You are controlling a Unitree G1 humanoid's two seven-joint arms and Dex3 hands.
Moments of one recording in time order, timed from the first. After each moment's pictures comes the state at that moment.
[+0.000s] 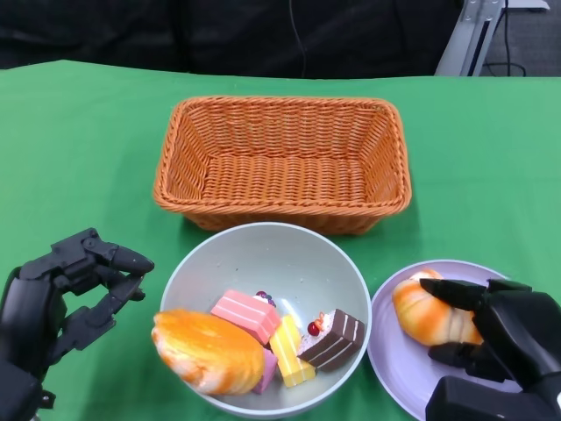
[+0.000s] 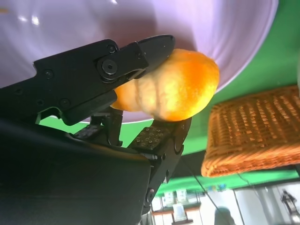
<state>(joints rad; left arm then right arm) -0.07 0.14 0.16 0.44 -0.09 -0.73 -0.21 -0.07 -0.34 0.33 0.29 -0.76 -0.13 -0.33</state>
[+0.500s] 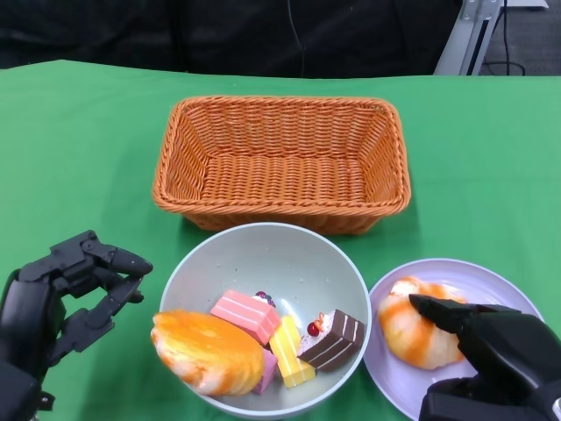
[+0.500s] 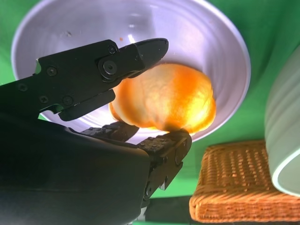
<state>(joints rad) -0.07 0.14 0.16 0.45 -0.09 -0.73 -0.21 0.06 -0.36 0.34 -0.07 -0.80 0.10 0.04</state>
